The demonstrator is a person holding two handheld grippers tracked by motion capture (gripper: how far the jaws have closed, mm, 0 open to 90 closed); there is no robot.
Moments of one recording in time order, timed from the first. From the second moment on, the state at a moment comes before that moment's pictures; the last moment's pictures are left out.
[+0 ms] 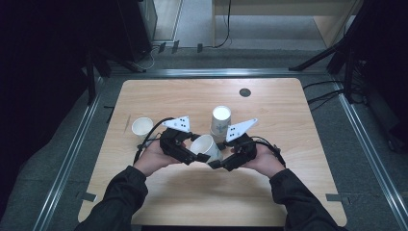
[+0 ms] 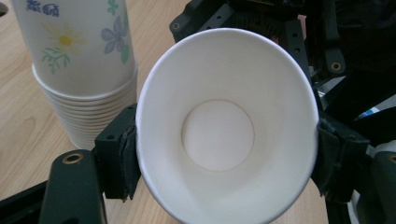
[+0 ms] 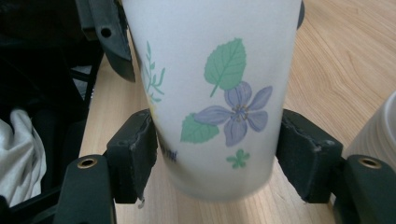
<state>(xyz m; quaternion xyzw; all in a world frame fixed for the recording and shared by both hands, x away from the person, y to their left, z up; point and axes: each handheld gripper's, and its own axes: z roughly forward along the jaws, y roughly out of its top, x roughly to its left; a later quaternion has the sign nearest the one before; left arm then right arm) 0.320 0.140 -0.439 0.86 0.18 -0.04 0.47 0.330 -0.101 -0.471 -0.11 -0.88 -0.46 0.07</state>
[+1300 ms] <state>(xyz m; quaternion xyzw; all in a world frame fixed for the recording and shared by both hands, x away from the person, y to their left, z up) 0.320 0.168 -0.421 0.89 0.20 -0.01 0.42 0.326 -0.120 -0.478 -0.15 -0.89 -0.43 -0.02</state>
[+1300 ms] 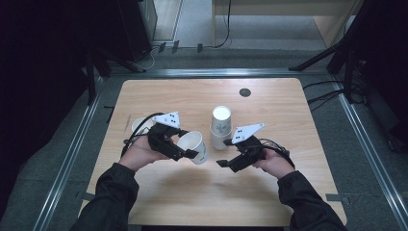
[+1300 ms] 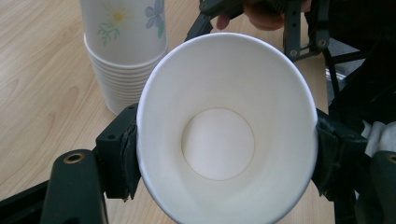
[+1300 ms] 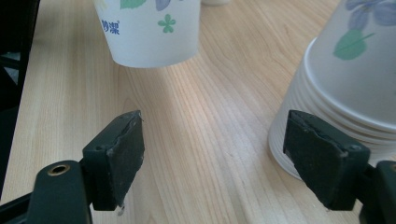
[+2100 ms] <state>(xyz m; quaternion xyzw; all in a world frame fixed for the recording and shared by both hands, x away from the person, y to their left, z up) 0.318 0.202 -0.428 0.90 0.22 0.01 0.38 0.329 -0.142 -0.473 -0.19 -0.88 -0.43 -0.05</state>
